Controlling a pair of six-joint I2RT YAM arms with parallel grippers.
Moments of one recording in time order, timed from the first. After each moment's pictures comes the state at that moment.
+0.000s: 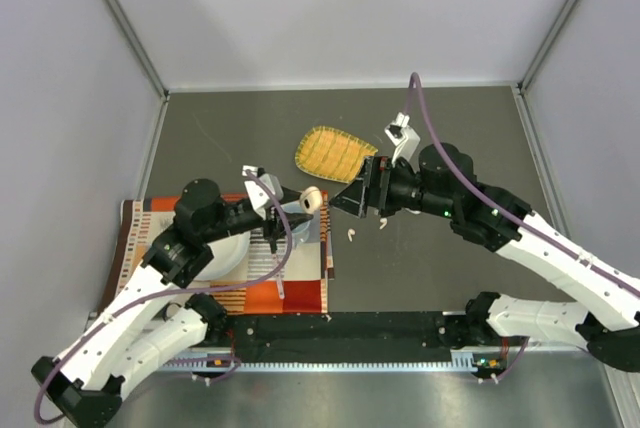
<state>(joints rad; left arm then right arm) -0.56 0.69 0.76 -0.19 0.61 0.16 0.91 1.03 1.17 -0.47 -0.15 0.75</state>
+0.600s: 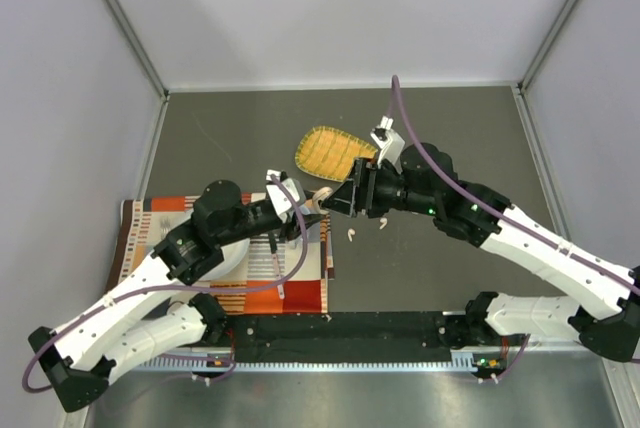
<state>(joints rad) -0.79 0.77 0.82 -0.20 0.35 0.22 0.93 1.11 1.16 -0.40 -0.16 0.82</state>
